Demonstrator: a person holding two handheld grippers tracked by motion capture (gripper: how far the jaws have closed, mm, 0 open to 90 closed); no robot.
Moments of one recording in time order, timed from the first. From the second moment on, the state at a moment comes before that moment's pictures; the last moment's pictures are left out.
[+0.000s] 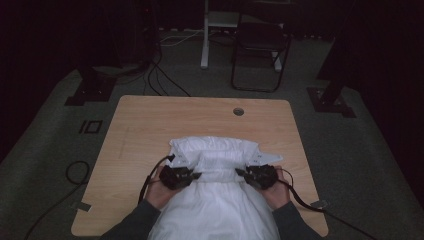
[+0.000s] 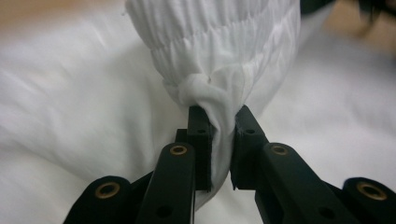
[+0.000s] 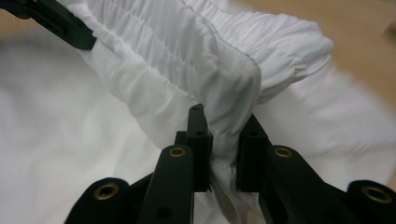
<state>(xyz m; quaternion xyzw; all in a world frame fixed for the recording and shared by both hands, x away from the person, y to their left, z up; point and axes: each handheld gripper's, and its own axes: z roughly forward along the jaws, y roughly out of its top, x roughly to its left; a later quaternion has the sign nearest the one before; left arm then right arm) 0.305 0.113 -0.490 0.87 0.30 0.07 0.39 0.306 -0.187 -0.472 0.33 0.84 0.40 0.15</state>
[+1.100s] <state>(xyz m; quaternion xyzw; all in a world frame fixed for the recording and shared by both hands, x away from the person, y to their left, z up) 0.437 0.106 -0.524 0.87 0.35 0.20 0.28 0.432 -0.145 -0.533 0.38 0.85 0.34 0.16</state>
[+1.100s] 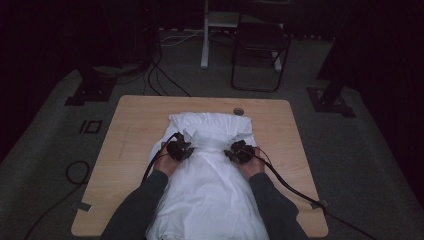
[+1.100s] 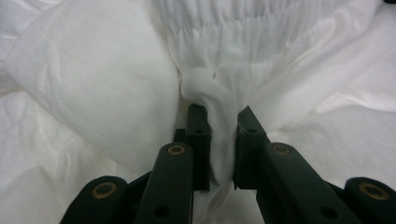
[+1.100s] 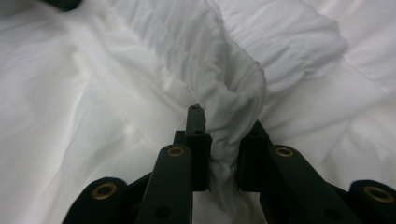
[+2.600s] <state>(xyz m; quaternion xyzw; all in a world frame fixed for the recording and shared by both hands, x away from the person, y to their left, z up) 0.346 0.130 -0.526 0.88 0.33 0.16 0.30 0.323 -0.152 -0.536 0.34 0.86 0.36 0.11</state>
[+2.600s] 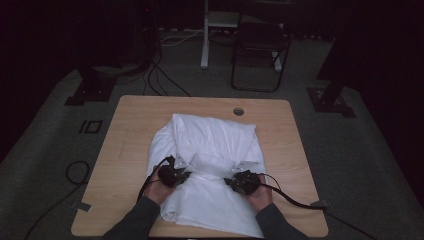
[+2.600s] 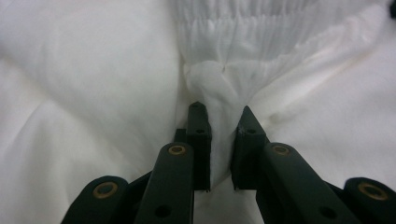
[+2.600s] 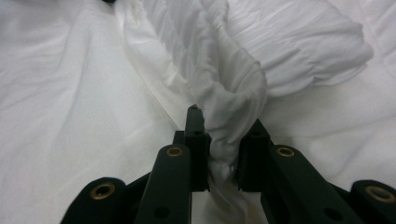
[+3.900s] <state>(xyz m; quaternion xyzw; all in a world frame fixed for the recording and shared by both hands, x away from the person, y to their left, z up) 0.367 0.125 -0.490 0.84 0.36 0.13 0.39 0.361 -0.171 -0.485 0.33 0.84 0.40 0.16</state>
